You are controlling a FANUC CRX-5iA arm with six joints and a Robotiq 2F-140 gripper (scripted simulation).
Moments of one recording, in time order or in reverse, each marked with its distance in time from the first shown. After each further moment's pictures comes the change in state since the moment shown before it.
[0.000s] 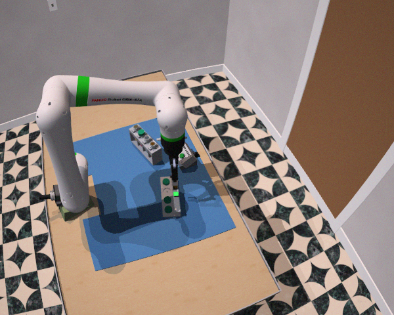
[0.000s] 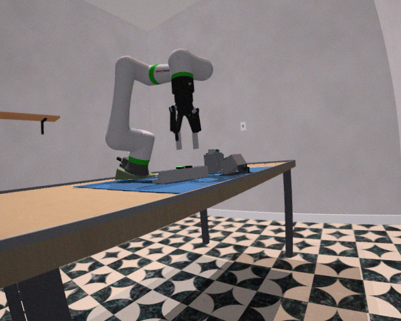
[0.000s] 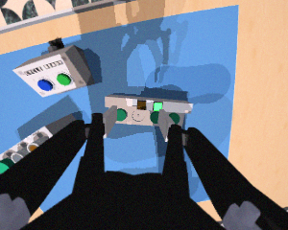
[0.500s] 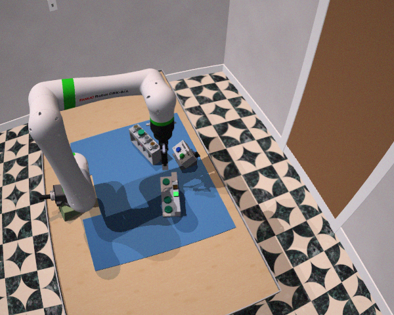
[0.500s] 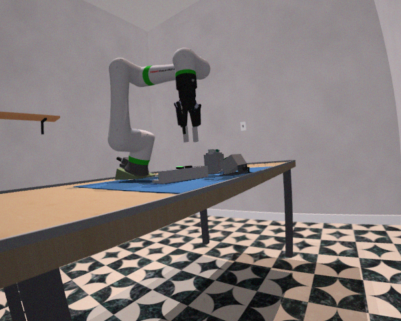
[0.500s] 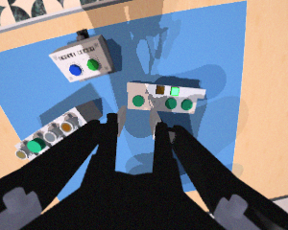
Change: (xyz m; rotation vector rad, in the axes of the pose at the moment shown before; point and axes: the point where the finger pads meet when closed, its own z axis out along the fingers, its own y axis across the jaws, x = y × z) arm -0.037 -0.048 -0.037 -0.001 0.000 0.001
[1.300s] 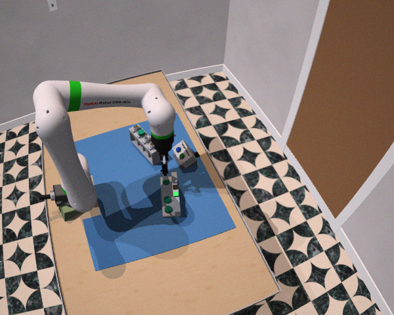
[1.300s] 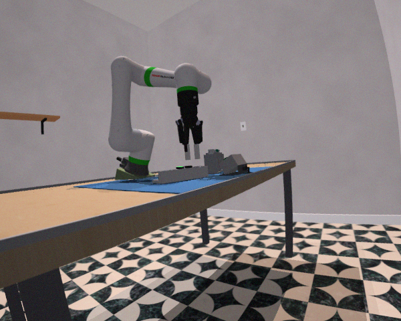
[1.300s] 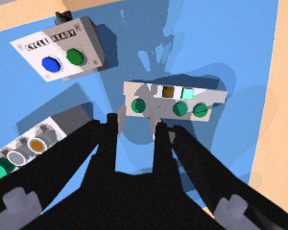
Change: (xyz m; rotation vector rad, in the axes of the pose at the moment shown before) arm -0.002 -0.002 0.076 -0.002 0.000 0.000
